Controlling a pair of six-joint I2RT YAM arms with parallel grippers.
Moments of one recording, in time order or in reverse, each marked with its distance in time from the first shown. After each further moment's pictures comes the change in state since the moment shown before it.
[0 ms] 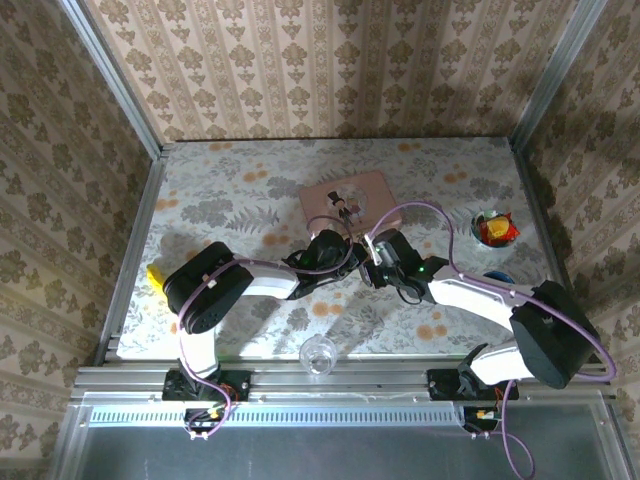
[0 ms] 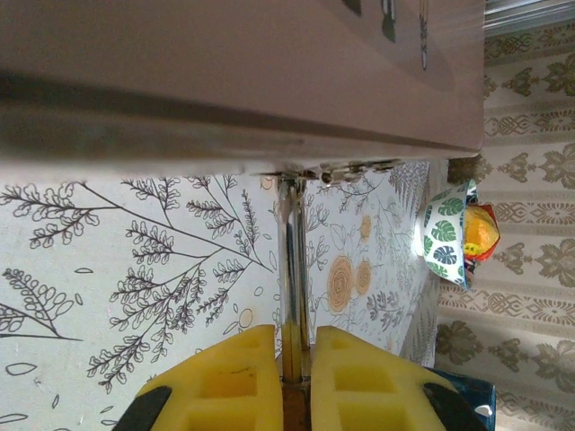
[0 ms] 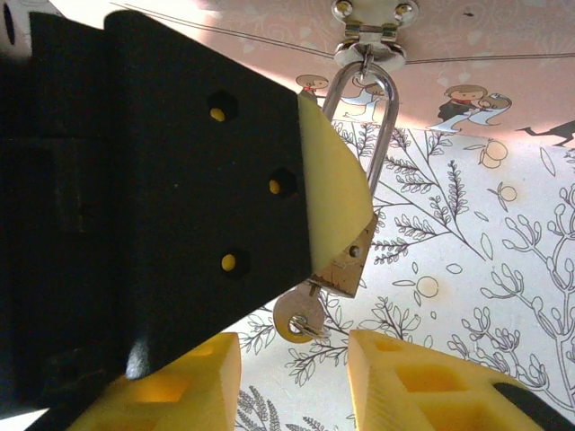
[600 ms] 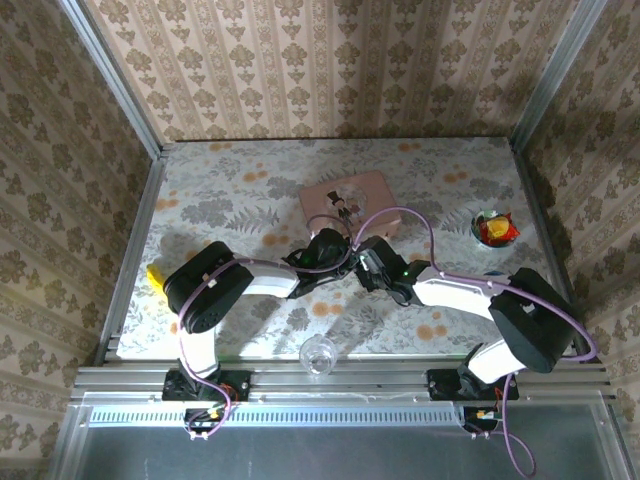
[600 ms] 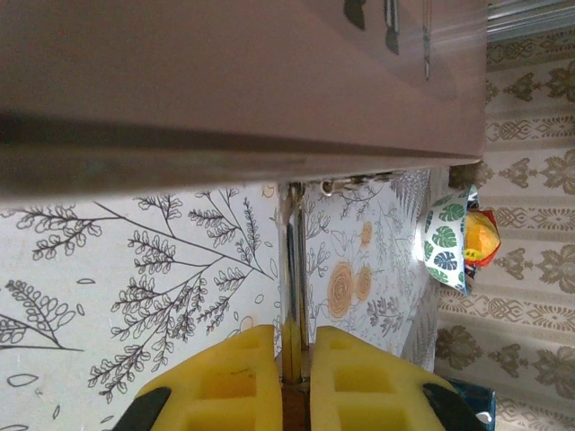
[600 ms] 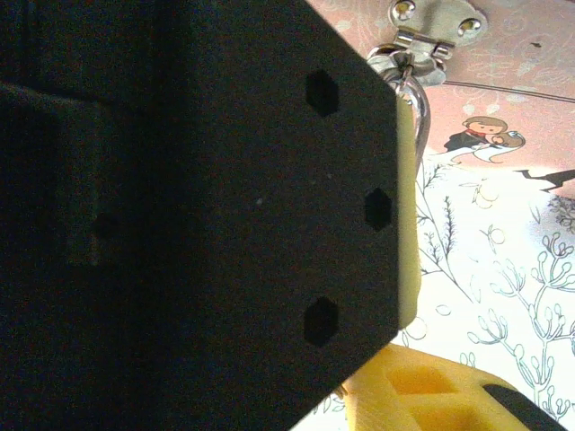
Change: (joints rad) left arm 0.008 0.003 0.011 -0.014 0.005 -0.006; right arm 0.078 0.113 0.021 0.074 0.175 -0.100
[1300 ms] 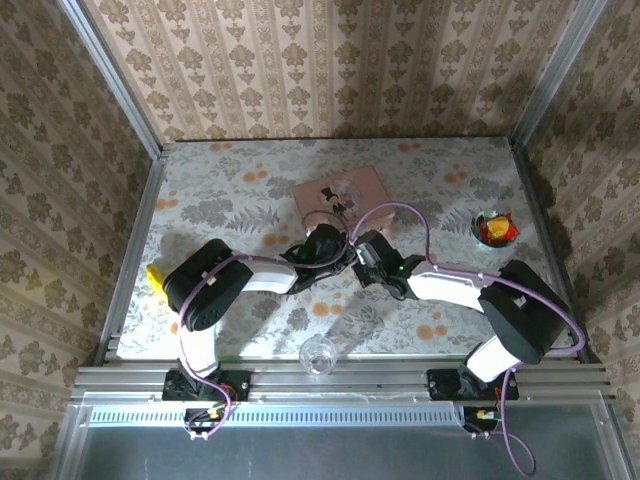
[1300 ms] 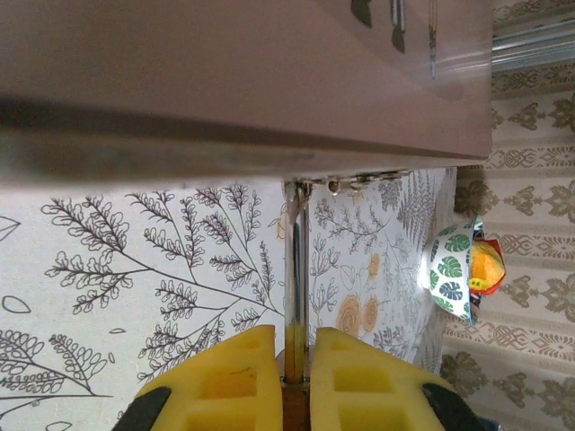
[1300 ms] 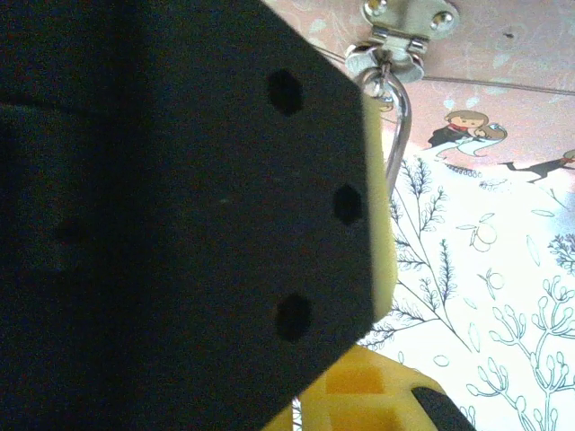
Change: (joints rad) left arm 0.027 0.007 0.013 -0.014 -0.014 0.002; right arm -0.043 0.058 0.037 0.040 -0.039 -0.006
